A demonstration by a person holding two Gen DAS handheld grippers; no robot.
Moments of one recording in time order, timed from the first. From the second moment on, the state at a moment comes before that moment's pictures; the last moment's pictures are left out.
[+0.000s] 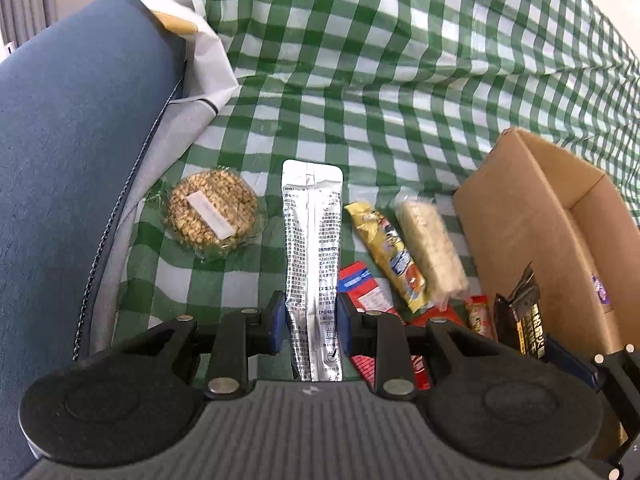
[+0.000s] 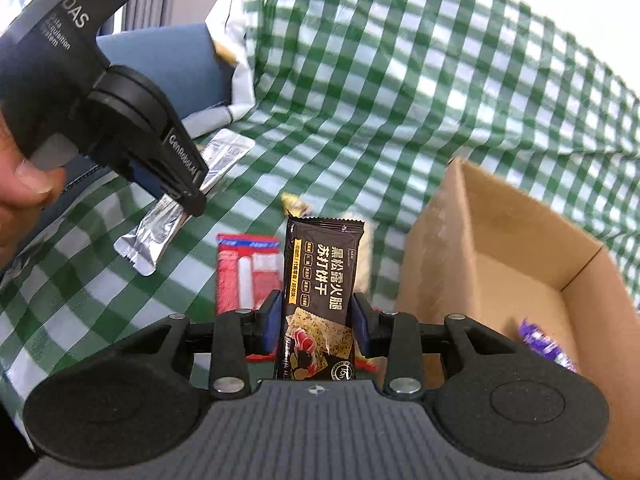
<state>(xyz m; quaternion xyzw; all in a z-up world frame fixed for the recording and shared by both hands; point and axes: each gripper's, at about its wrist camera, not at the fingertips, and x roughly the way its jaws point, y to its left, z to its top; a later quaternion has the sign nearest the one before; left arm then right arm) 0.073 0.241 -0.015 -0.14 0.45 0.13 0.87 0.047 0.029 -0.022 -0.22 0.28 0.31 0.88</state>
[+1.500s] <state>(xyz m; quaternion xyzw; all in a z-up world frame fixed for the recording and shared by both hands) 0.060 0.131 0.042 -0.17 0.29 0.03 0.94 0.111 -0.178 0.045 -0.12 0.16 0.16 0.97</state>
